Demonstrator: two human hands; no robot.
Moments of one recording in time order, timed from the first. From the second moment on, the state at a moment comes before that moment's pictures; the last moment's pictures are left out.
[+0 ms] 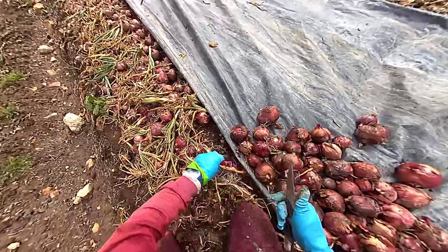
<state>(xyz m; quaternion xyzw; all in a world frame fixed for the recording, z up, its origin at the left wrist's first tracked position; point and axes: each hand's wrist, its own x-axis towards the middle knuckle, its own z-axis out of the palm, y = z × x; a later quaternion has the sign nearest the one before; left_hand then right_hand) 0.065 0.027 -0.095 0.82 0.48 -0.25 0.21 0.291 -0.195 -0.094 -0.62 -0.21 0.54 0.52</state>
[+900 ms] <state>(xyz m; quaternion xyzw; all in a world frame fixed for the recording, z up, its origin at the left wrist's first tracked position) 0.038 0.020 -0.023 0.79 0.47 -0.12 0.37 0.244 -0.146 -0.111 -0.47 -0.26 0.69 0.49</state>
